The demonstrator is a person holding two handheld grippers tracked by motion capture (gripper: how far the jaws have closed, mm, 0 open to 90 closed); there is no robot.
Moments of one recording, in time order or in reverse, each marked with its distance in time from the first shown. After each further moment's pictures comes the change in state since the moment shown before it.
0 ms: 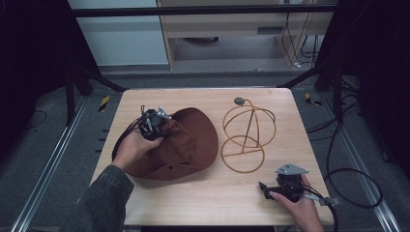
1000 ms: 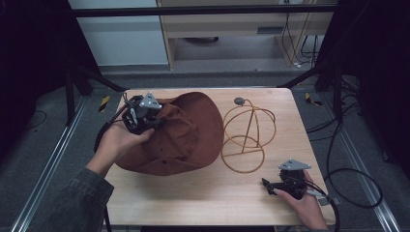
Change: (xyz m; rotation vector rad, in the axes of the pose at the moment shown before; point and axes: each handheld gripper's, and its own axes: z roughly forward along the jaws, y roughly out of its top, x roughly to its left) left arm -0.020 0.029 -0.107 -0.158 0.038 0.096; right arm -0.016 0.004 0.004 0.001 -0.001 0.005
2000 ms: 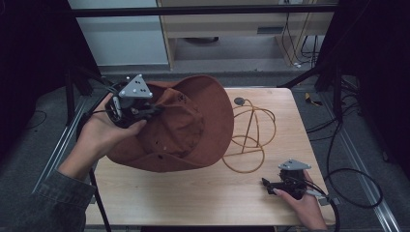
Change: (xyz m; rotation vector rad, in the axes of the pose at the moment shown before) left arm -0.017 0.034 -0.075 -0.139 0.001 0.079; right arm 0.000 0.000 0.000 0.001 -0.010 0.005
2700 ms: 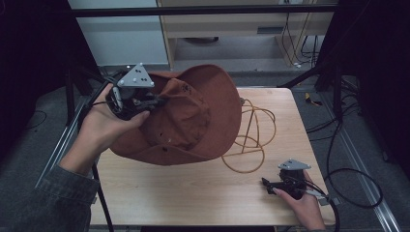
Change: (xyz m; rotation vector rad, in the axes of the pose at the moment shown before) left arm 0.000 0.026 -0.009 -0.063 0.005 0.007; right arm 0.001 0.000 0.000 -0.001 -0.007 0.005
